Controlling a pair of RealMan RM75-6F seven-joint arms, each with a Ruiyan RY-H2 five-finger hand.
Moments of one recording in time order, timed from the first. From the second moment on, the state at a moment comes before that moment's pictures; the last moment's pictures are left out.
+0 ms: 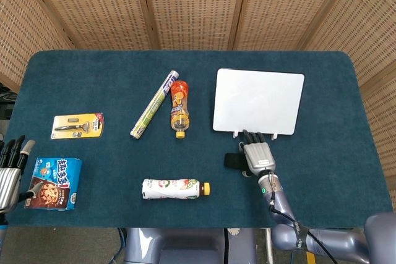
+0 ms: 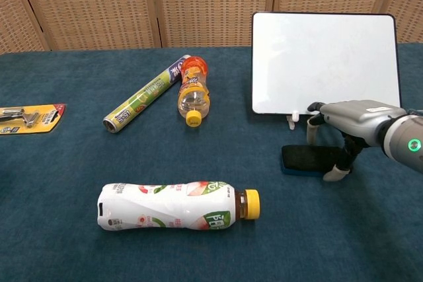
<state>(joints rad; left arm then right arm) -0.06 -1.17 -0.04 -1.62 1.49 1.53 0.26 0.72 -1.62 0.13 -1.59 -0.68 1.13 -0.75</state>
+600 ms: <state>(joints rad) -0.06 -1.17 -0.04 -1.62 1.49 1.53 0.26 0.71 -1.62 0.13 -1.59 -0.71 1.15 -0.74</state>
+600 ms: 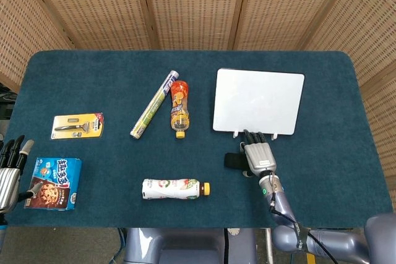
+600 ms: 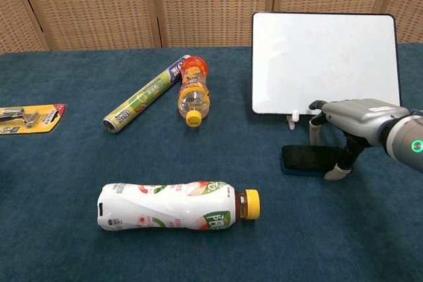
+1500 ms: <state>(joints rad) -0.06 -1.17 -0.04 -1.62 1.48 1.53 0.26 0.69 -1.54 0.16 -1.67 -0.75 1.21 -0.74</state>
